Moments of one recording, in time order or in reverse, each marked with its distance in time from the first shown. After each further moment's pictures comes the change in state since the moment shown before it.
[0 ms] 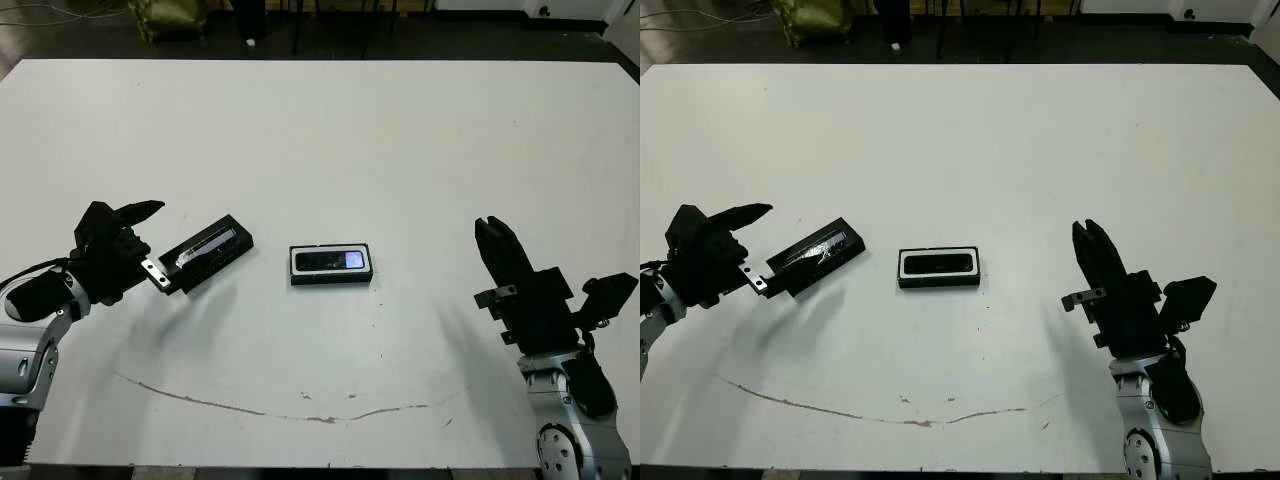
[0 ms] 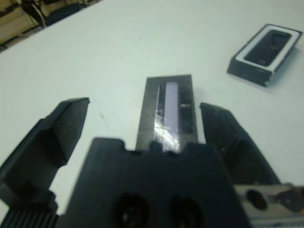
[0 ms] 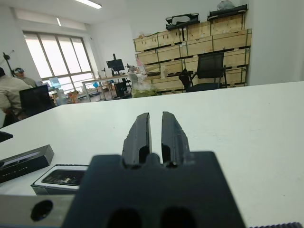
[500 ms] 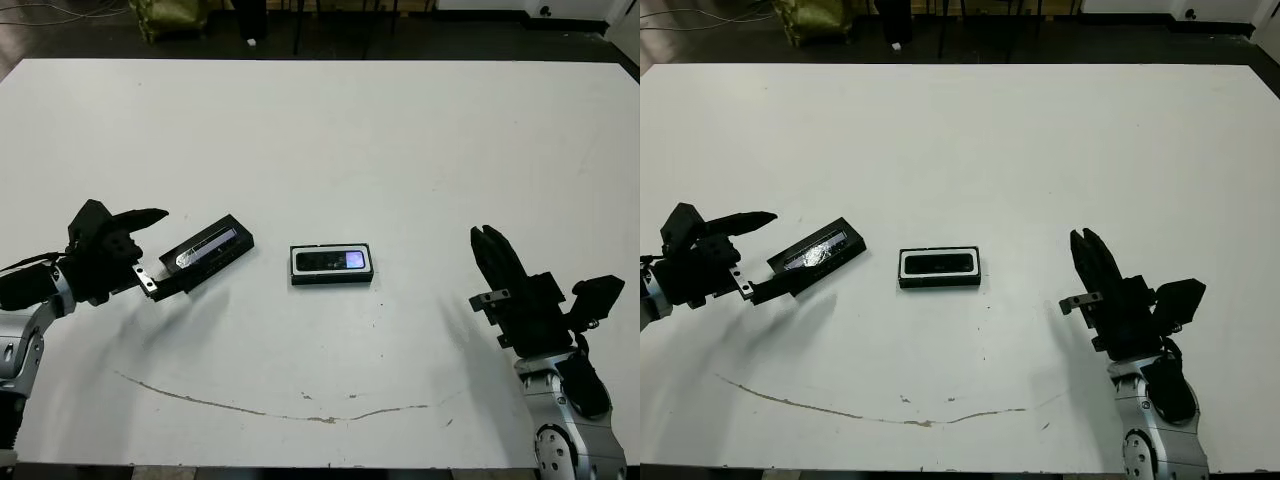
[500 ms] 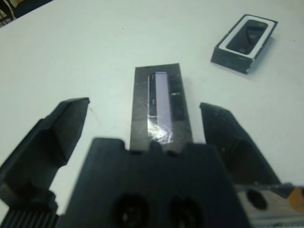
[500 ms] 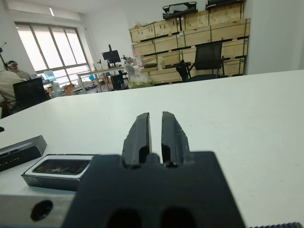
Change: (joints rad) left arm -0.027 0.046 -0.002 0.043 -0.007 0.006 -0.098; right arm -0.003 -0.005 -0.002 0.062 -0.002 -0.010 0.016
